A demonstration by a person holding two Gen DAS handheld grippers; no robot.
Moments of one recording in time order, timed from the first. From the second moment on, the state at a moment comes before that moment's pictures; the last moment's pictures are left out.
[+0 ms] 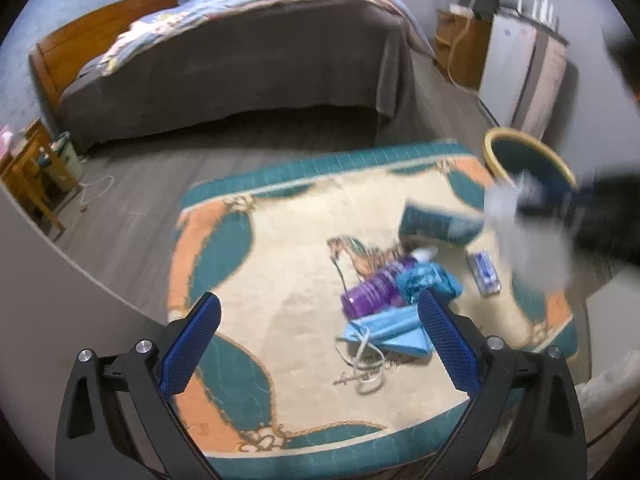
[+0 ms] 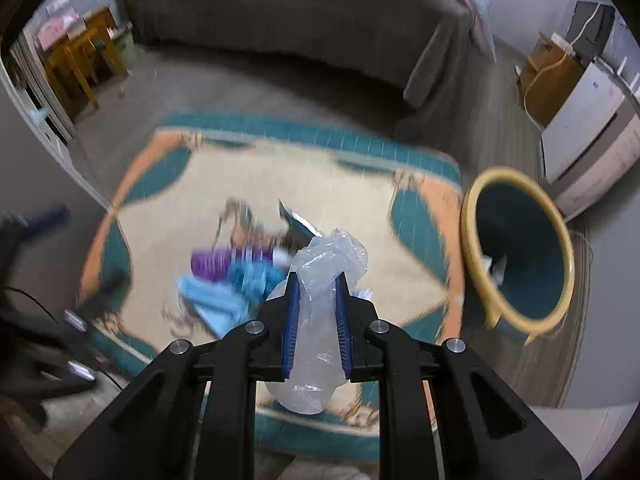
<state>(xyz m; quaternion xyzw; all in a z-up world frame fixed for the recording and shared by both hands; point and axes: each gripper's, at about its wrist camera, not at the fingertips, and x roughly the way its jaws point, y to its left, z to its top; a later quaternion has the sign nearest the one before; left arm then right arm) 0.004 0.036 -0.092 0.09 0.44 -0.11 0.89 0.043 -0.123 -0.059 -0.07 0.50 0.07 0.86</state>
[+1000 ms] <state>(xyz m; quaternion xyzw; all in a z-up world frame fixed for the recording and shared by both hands) 0.013 -0.018 -0.167 0.12 0.49 -0.15 0.85 0.069 -0.149 -0.087 -0.05 0.53 0.08 0.84</state>
